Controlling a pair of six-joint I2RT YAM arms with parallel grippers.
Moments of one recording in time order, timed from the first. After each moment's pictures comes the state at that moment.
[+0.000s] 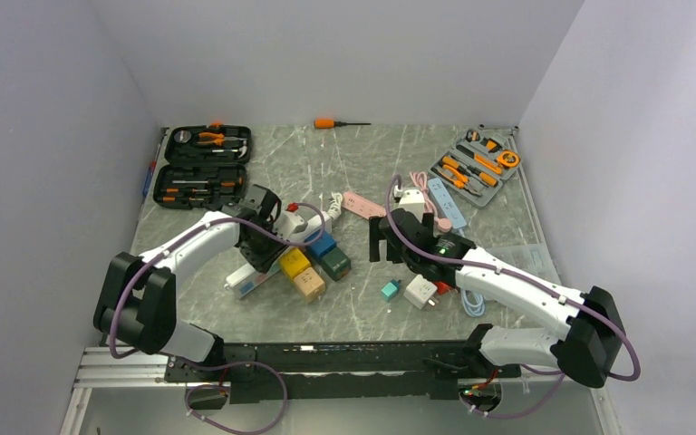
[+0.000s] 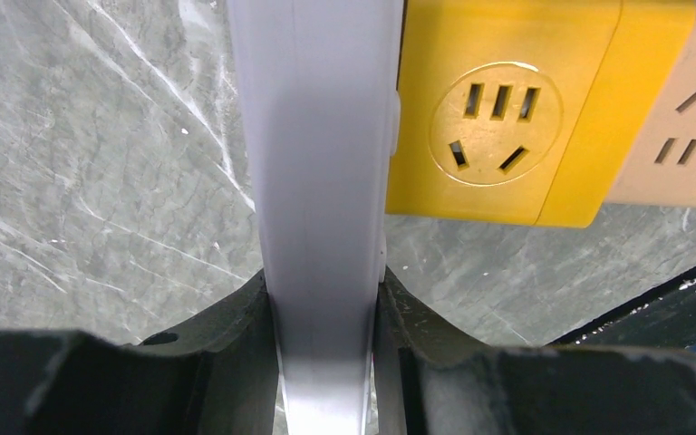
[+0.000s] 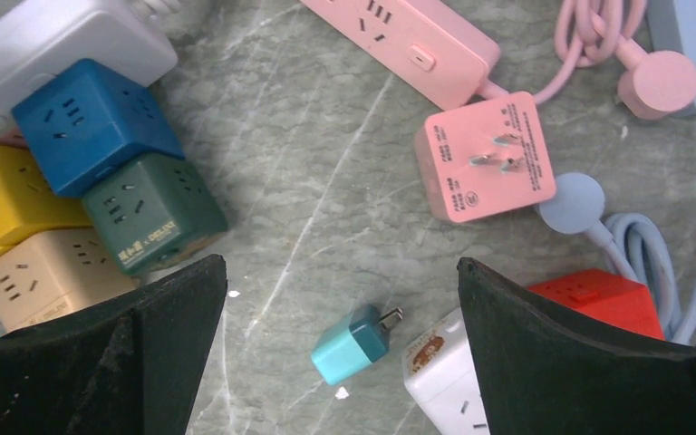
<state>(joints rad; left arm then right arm) -0.42 1.45 0.94 -0.82 0.10 0.41 0.87 1.18 0.88 -0.55 0.50 0.62</state>
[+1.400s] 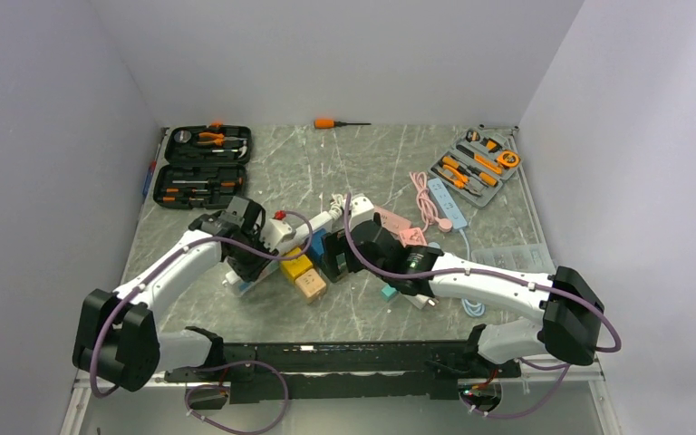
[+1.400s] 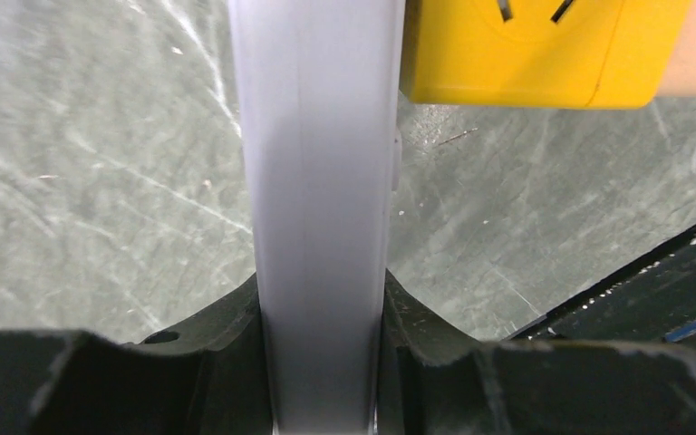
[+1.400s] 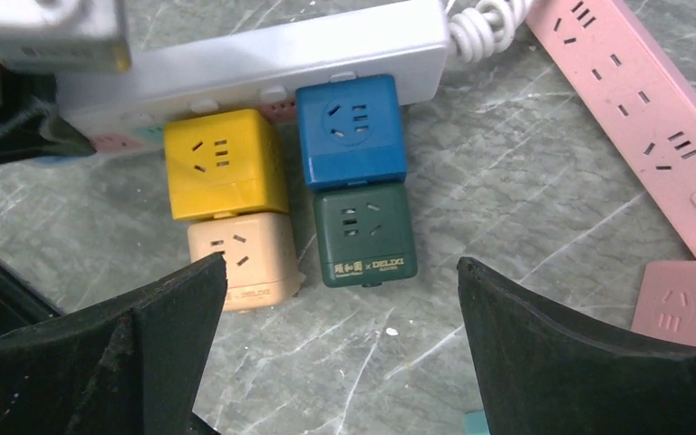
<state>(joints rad) -0.37 1.25 0.80 -0.82 0.11 0.46 1.06 1.32 0.88 -0.15 0.35 0.44</state>
